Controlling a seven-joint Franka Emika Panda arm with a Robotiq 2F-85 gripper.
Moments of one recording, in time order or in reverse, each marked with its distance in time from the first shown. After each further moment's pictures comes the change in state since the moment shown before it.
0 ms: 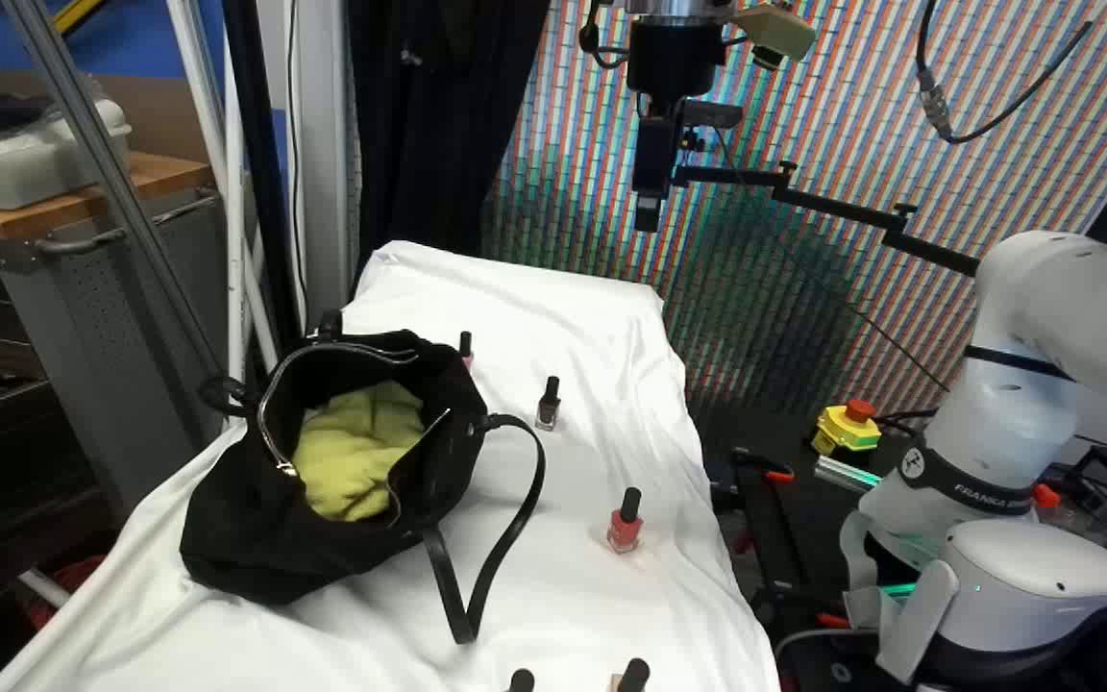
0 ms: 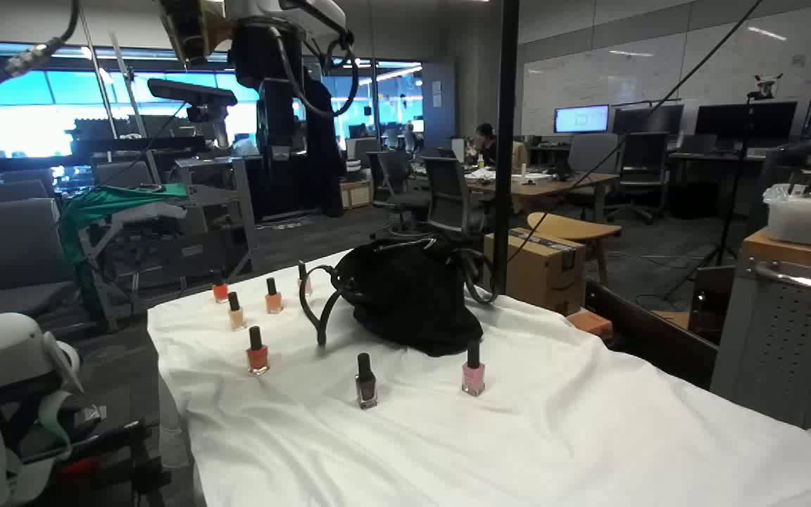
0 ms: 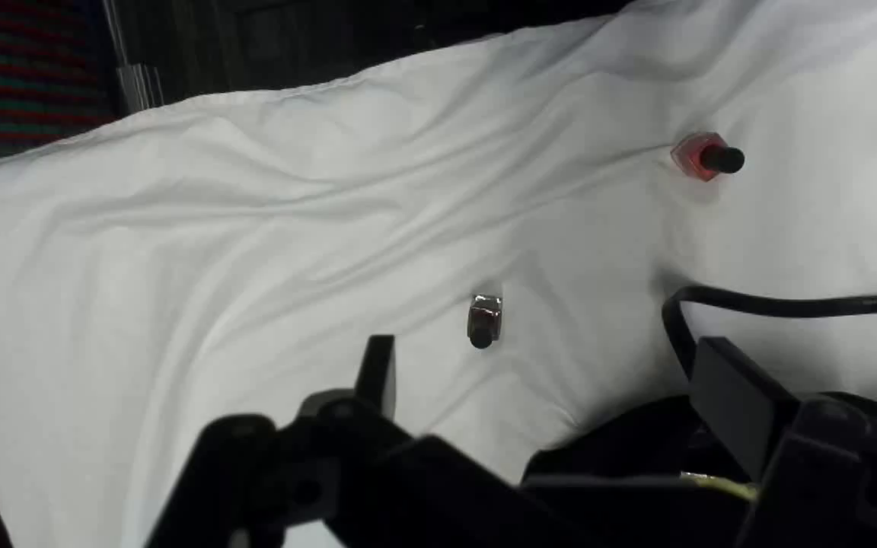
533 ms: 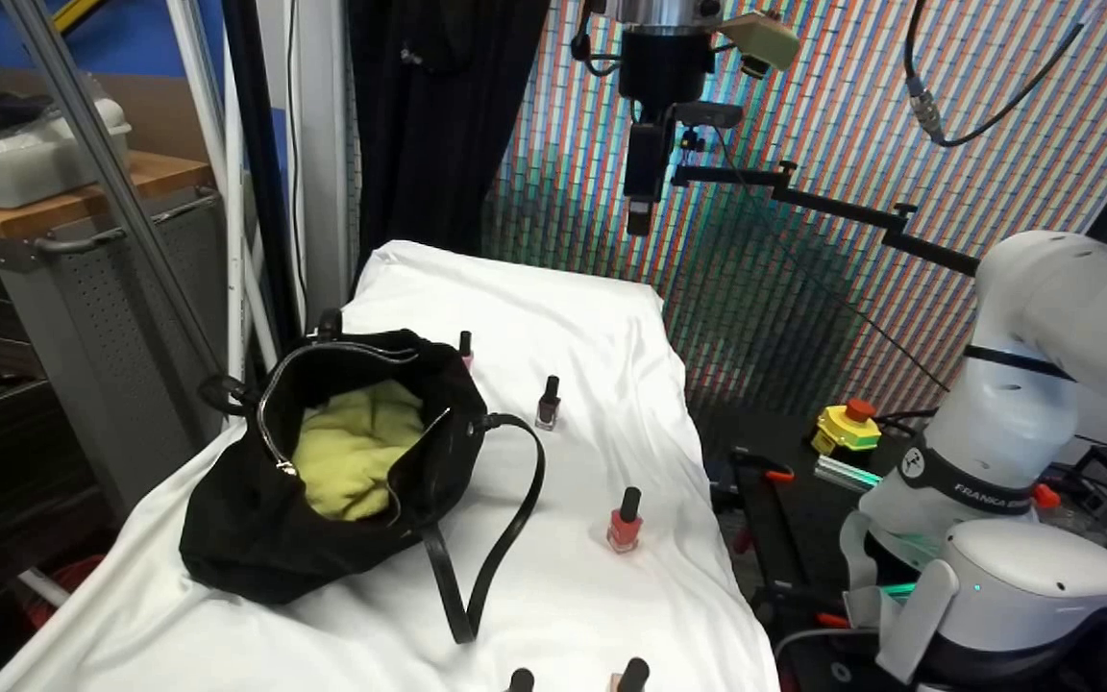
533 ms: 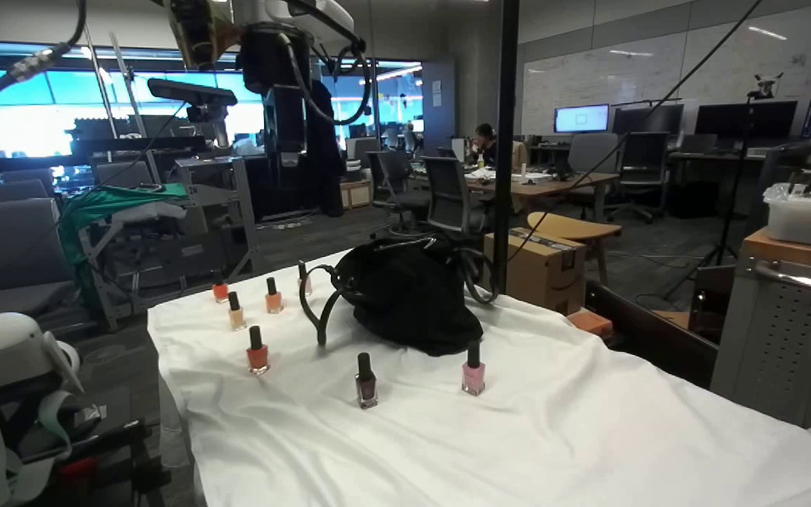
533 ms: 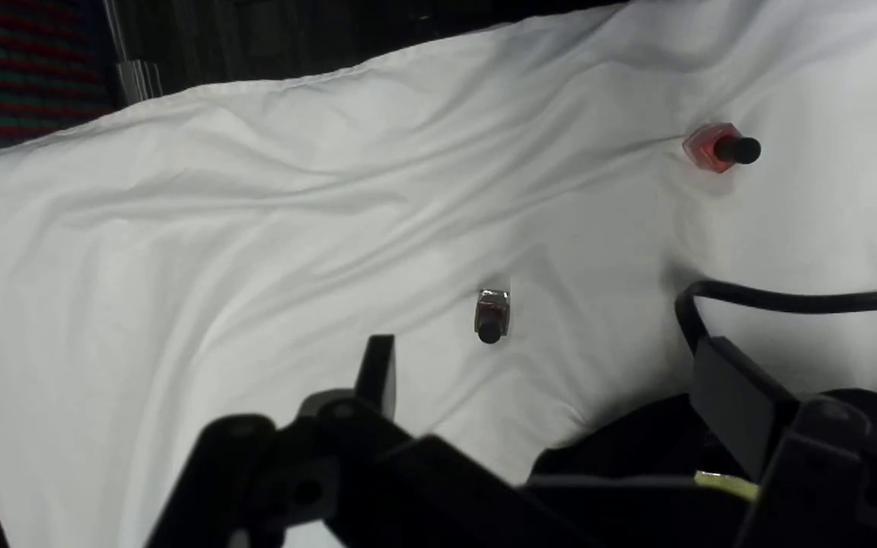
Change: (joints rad) arm 0.002 0.024 -0.018 0.002 -0.009 0.023 -0.015
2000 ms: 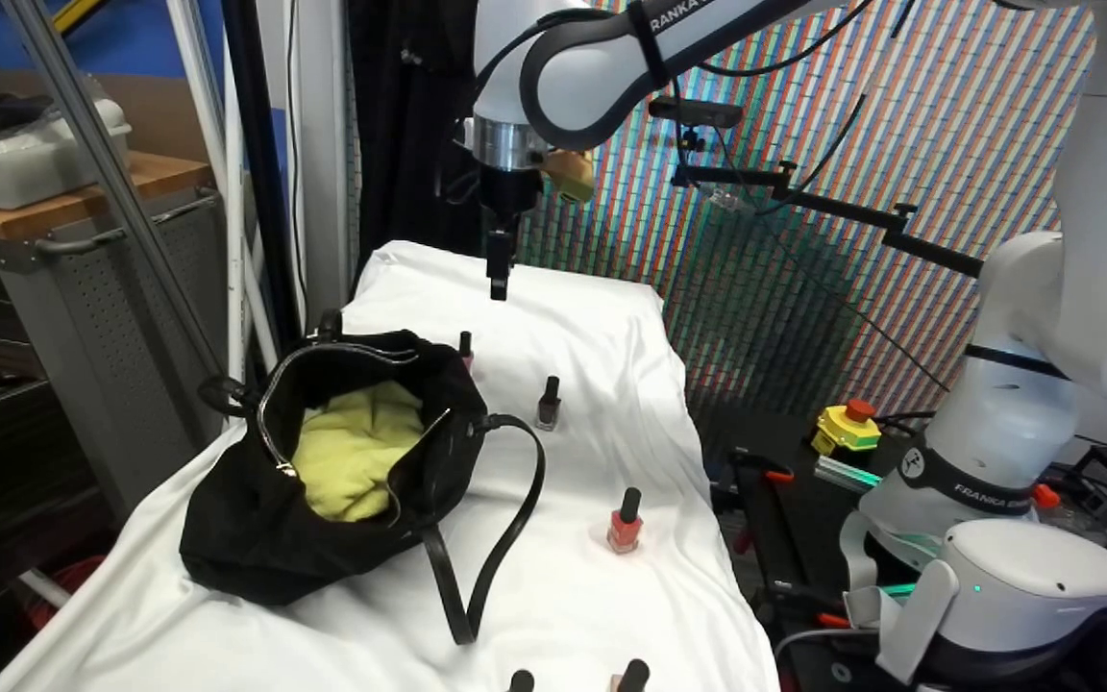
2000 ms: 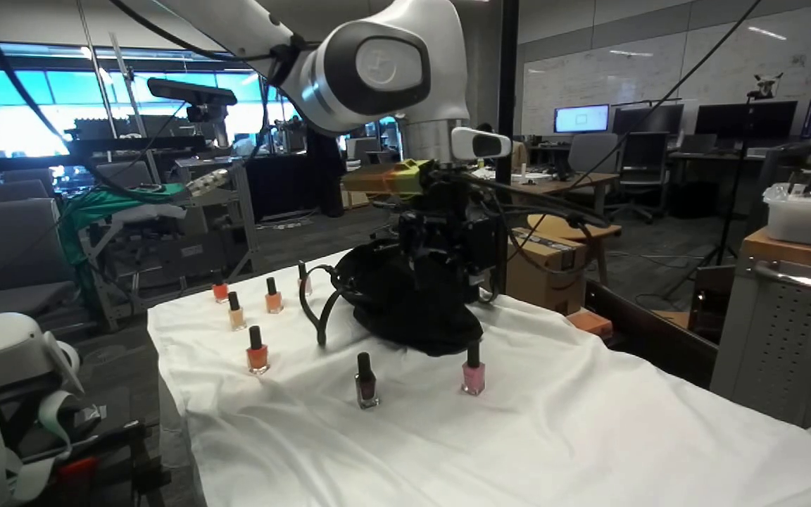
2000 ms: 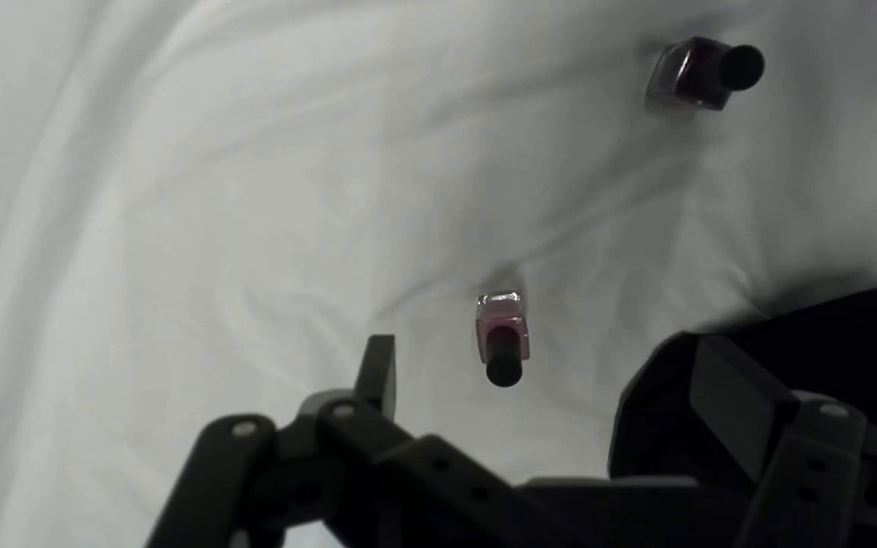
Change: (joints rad) arm -0.057 0.547 -0.130 0.251 0.000 0.417 -0.394
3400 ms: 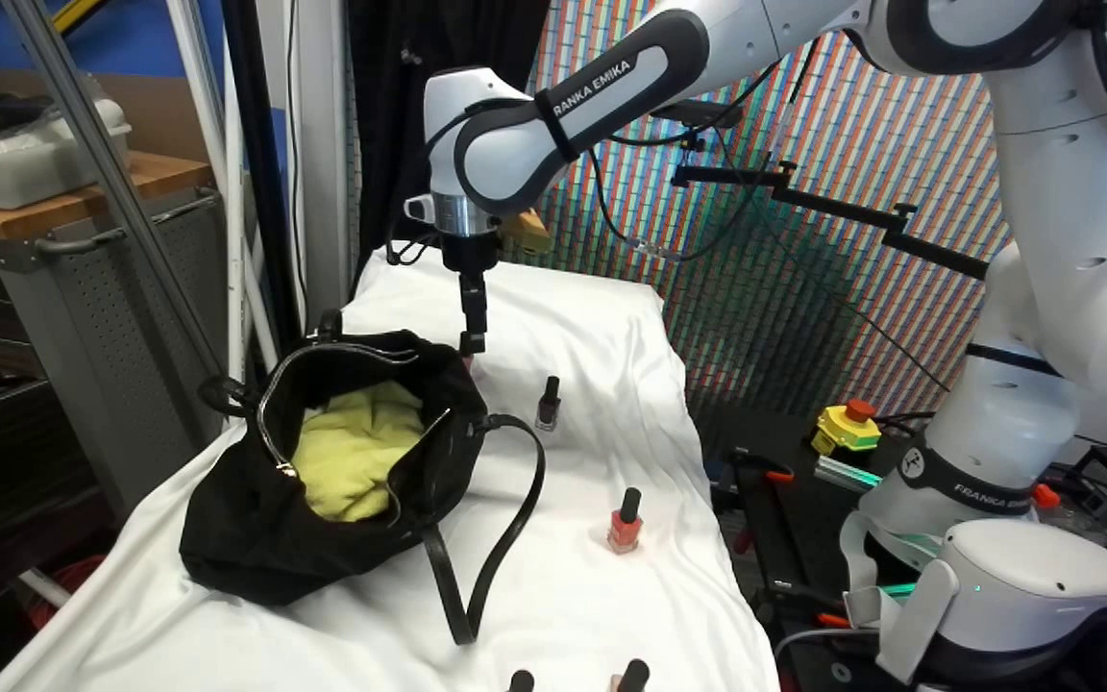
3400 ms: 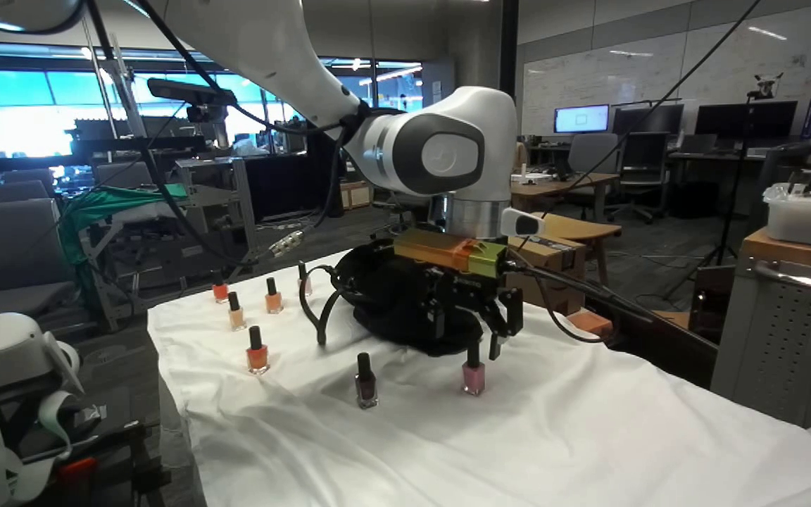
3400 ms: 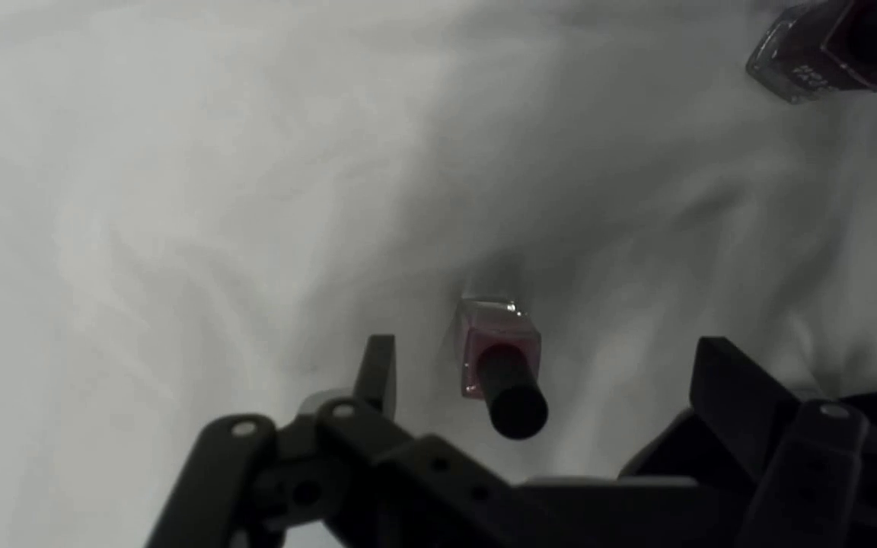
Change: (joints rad) arm -0.076 0.292 0.068 0.222 0.061 -0.039 -0.276
